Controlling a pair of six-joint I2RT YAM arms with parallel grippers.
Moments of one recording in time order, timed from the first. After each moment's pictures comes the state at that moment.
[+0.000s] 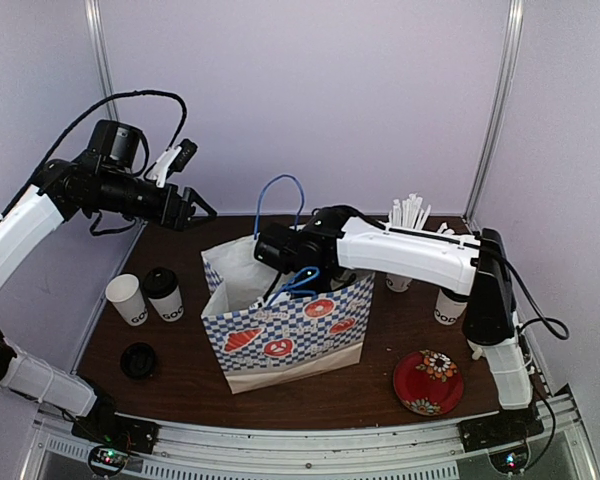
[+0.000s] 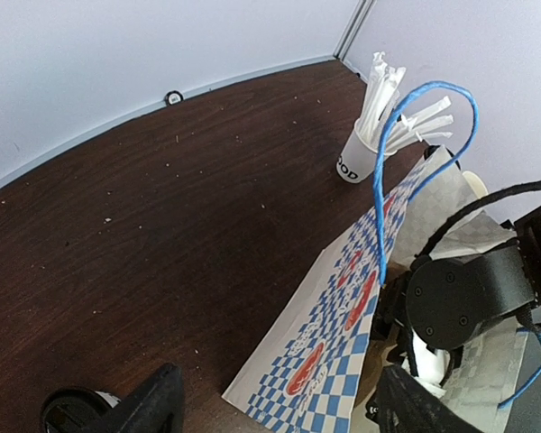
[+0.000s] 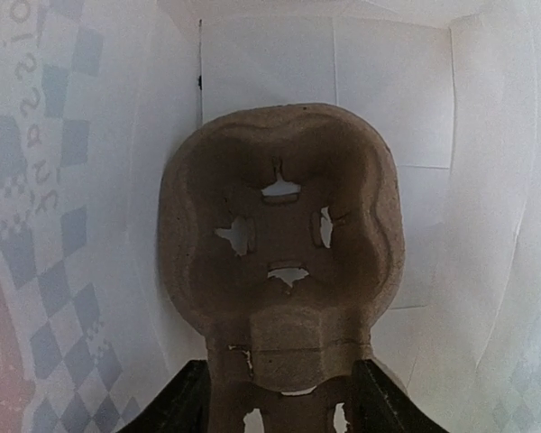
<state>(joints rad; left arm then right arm) -0.48 1.30 1.51 -0.86 0.35 -0.08 1.06 2.20 2.09 -1.27 -0.12 -0.76</state>
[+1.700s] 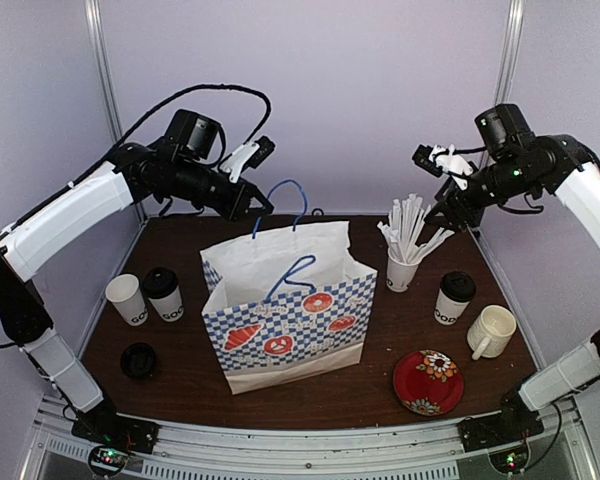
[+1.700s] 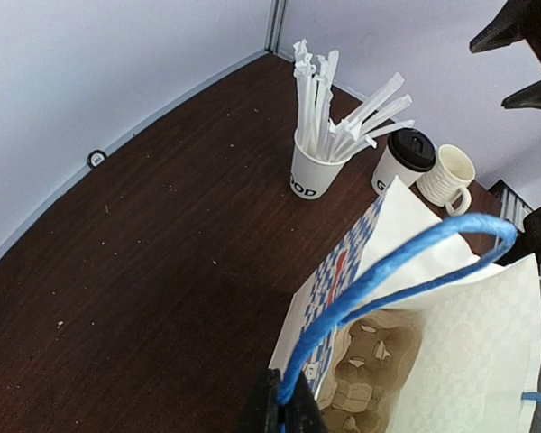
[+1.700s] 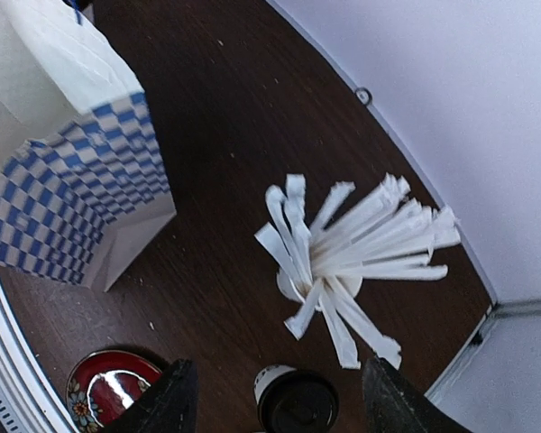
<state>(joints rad) -0.69 1.62 1.73 -0.75 0.32 0.03 0.46 1.39 1.77 -1.16 -0.18 -0.56</state>
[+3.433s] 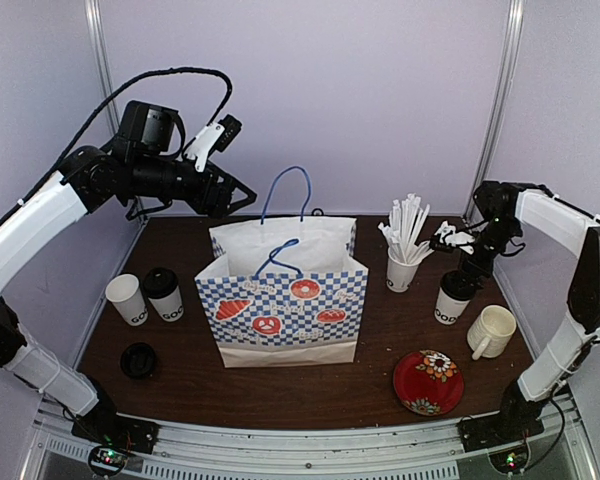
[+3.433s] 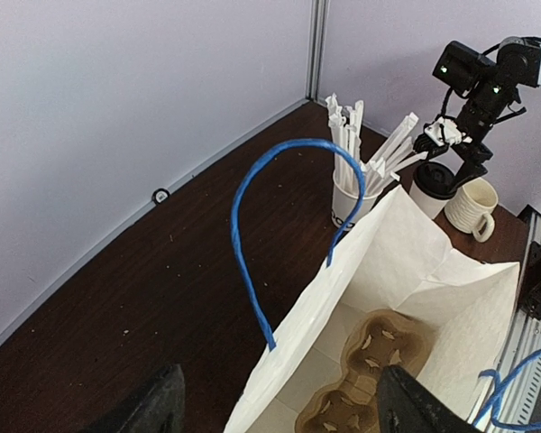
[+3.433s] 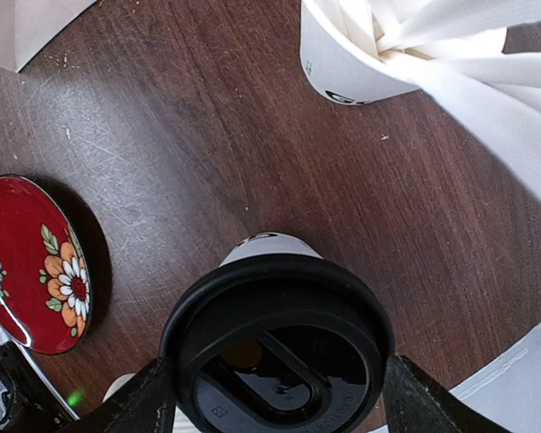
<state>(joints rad) -0.69 1.42 1.64 -0.71 0.18 0.07 0.04 1.61 1.36 -1.14 -0.22 -1.02</state>
